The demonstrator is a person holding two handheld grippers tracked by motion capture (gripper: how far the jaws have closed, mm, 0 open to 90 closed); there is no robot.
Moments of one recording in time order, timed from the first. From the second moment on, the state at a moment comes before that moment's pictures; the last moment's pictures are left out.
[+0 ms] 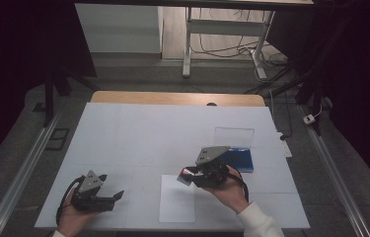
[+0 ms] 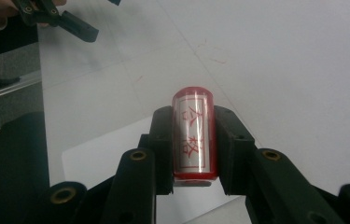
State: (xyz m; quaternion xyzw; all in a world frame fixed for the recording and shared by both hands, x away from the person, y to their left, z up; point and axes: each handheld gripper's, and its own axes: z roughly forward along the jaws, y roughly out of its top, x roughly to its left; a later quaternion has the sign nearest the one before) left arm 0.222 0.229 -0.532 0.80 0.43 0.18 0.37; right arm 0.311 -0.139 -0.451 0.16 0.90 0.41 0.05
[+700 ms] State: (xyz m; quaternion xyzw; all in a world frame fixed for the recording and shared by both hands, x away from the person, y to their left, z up) left arm 0.220 0.230 -0.531 0.80 0.43 0.18 0.37; right arm 0.300 -0.116 -0.469 0.13 0.92 0.38 0.04
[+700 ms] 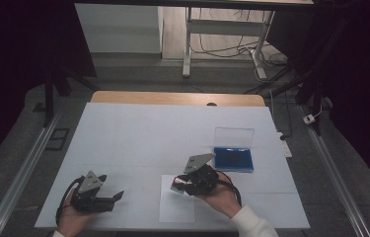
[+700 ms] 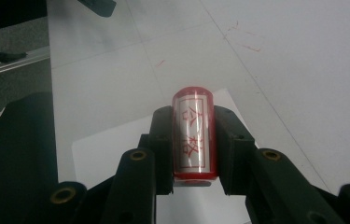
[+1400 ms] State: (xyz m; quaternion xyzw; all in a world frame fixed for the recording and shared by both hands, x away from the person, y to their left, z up) left arm 0.219 0.230 -0.531 0.80 0.43 0.18 0.37; right arm 0.295 -0.105 -0.481 0.11 0.93 0.34 0.06
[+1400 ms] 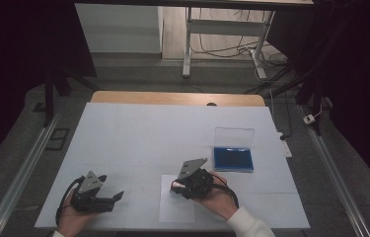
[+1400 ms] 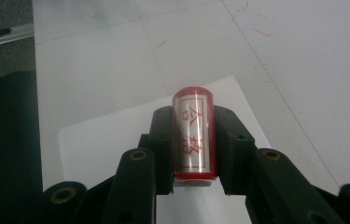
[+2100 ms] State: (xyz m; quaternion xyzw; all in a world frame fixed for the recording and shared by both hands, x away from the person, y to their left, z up) left arm 0.219 0.230 -0.531 0.80 0.43 0.18 0.37; right arm 0.292 -0.099 -0.490 0.10 0.94 0.31 0.07
